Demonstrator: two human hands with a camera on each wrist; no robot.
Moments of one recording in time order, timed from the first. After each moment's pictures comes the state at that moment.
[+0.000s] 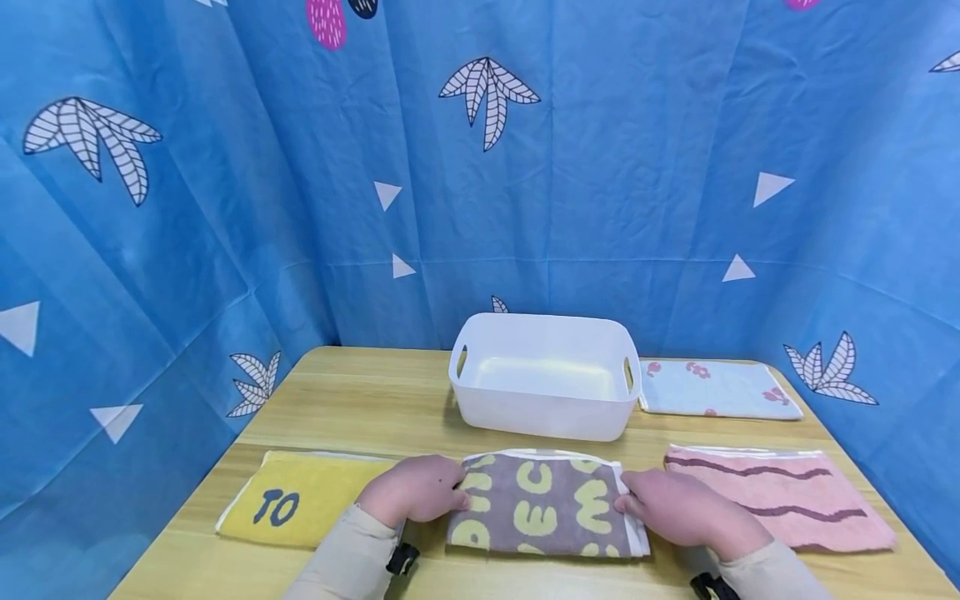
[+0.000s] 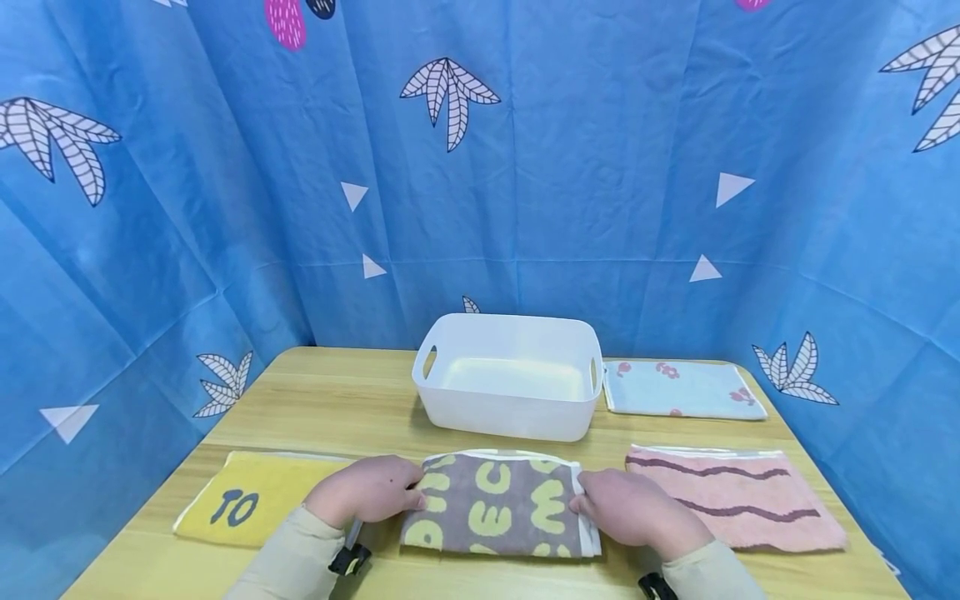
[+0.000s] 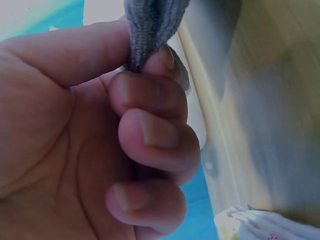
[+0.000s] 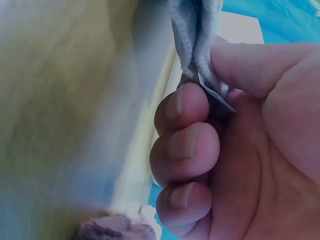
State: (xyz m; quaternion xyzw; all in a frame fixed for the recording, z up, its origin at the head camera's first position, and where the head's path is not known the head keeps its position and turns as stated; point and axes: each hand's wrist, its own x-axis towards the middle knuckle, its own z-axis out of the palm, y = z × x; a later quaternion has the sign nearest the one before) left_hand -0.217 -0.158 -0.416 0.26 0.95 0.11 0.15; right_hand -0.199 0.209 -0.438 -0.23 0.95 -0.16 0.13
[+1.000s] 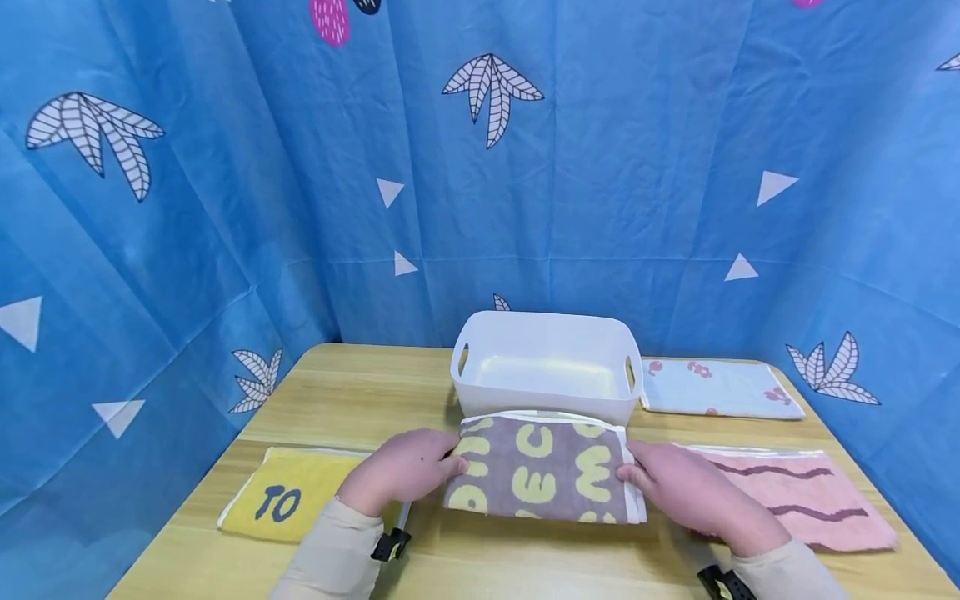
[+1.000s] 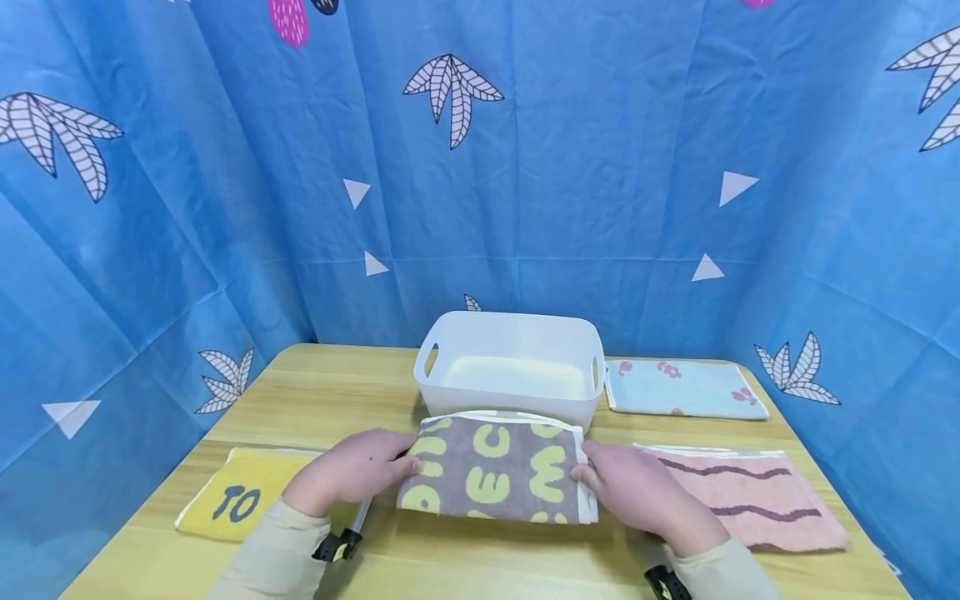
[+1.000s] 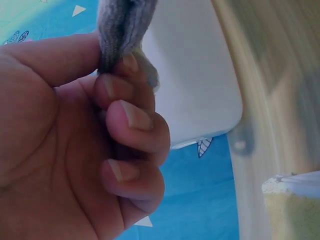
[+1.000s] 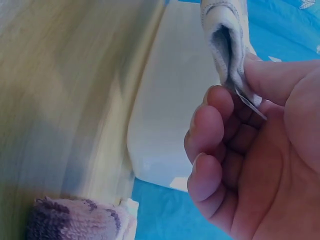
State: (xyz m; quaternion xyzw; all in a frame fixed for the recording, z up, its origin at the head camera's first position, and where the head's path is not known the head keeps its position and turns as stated) left_hand -0.221 -0.174 -0.391 0.27 0.94 0.17 0.07; right_hand -0.199 0.211 -0.415 -0.24 0.96 -0.17 0.00
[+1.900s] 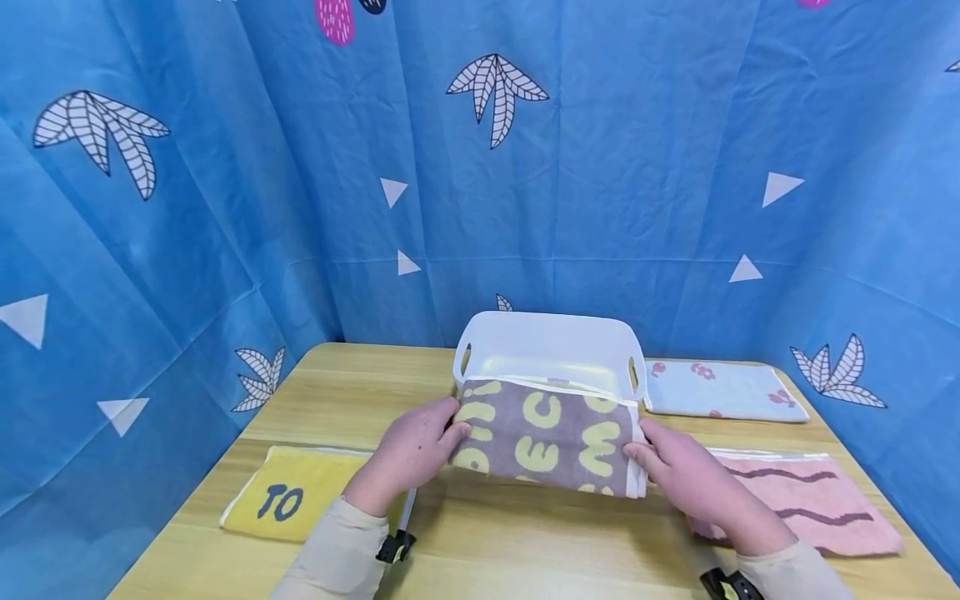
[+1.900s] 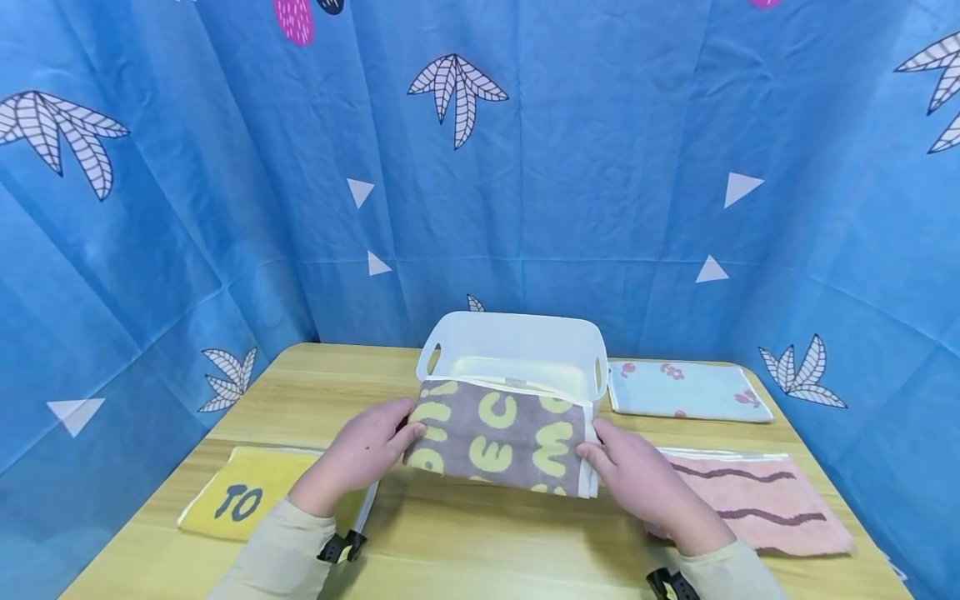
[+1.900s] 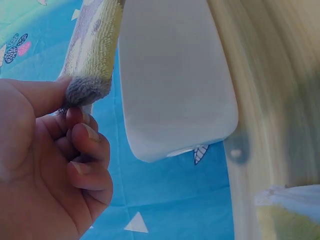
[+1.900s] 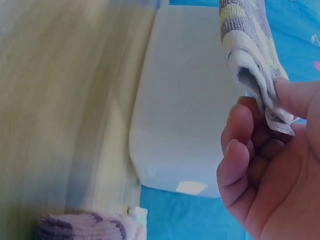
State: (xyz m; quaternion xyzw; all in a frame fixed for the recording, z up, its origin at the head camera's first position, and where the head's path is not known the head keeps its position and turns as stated) left_hand -0.225 -0.167 -0.388 0.21 0.95 0.21 -0.08; right_hand -0.205 0.214 -0.408 -0.22 0.92 -0.34 -0.01
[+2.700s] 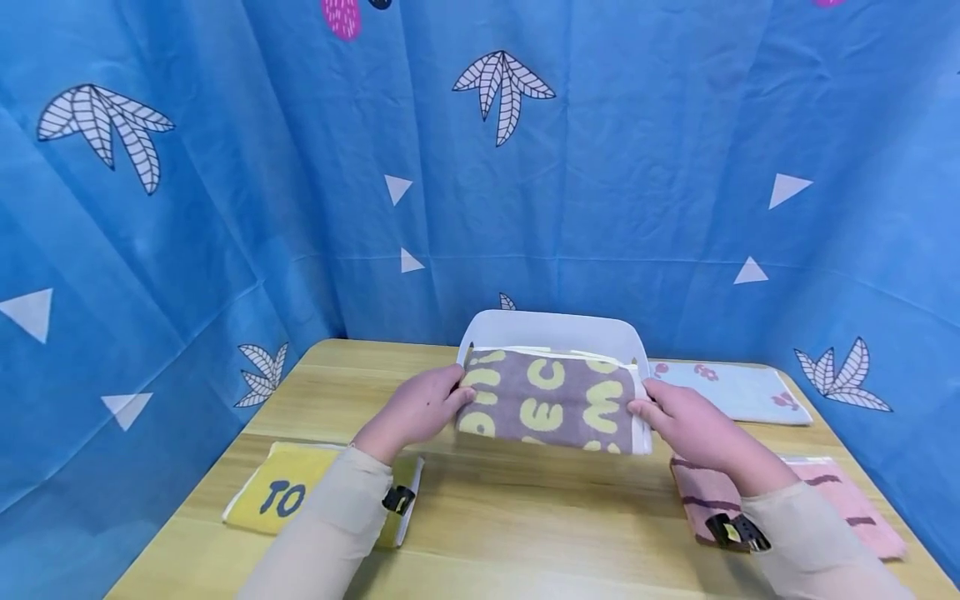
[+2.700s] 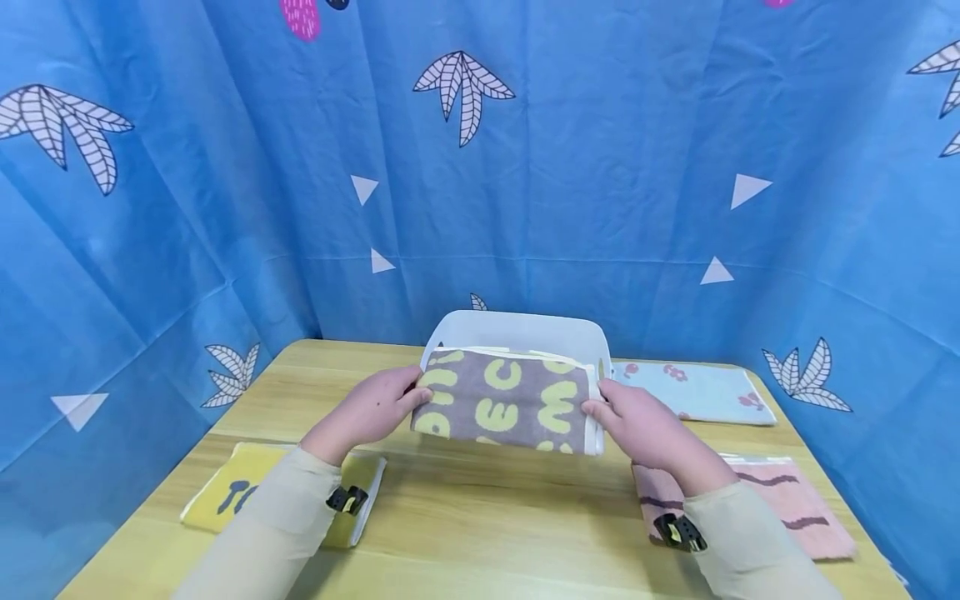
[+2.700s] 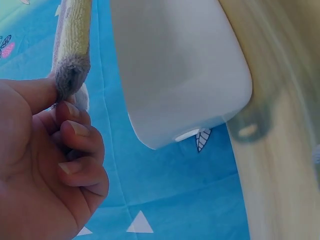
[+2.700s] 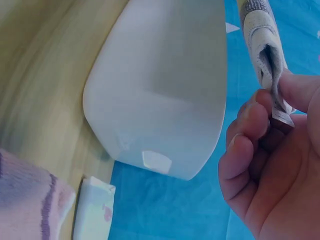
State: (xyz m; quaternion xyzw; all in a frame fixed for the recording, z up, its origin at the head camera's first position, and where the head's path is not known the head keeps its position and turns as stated) left_hand -0.265 -0.167 -0.360 0.22 0.95 0.21 -0.04; right_hand -0.240 0.222 -0.369 -0.23 0.93 -0.28 -0.02
